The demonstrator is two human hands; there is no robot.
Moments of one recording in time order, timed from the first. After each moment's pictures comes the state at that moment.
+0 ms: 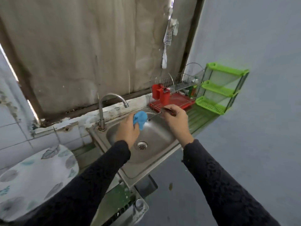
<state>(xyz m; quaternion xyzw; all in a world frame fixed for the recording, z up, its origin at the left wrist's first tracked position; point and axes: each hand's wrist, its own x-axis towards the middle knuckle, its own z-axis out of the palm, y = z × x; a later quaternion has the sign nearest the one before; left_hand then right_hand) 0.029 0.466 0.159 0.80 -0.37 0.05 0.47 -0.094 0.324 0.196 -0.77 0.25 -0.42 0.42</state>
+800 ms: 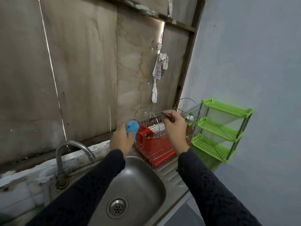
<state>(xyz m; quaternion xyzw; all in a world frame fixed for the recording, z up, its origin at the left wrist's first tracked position) 0.134 0.229 0.213 0.81 -0.30 0.09 0.49 0.005 0.099 0.274 -0.74 0.20 -0.51 0.40</state>
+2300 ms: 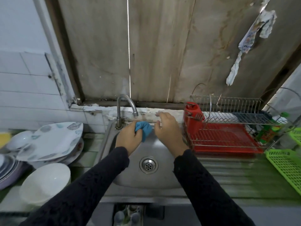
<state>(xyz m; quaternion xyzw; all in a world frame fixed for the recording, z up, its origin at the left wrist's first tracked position) 0.050 0.300 0.141 0.89 -0.10 0.14 0.42 0.047 0.140 0.170 -0.92 -0.08 -0.26 0.27</state>
